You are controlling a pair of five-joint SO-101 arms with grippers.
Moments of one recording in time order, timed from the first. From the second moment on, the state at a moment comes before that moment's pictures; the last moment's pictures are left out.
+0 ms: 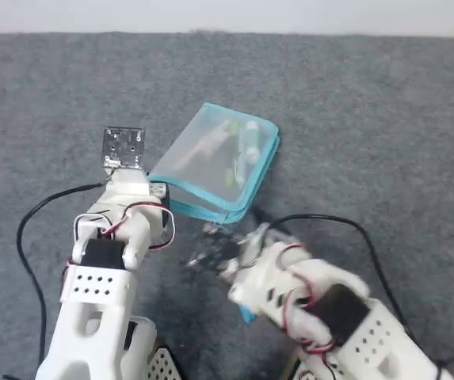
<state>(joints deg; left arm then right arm) -1.3 -53.2 67.3 42.2 6.5 -47.4 -69.3 56.7 68.3 25.2</state>
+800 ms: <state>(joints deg) -1.4 -53.2 65.0 45.8 6.5 -37.5 -46.7 64.3 33.4 37.1</state>
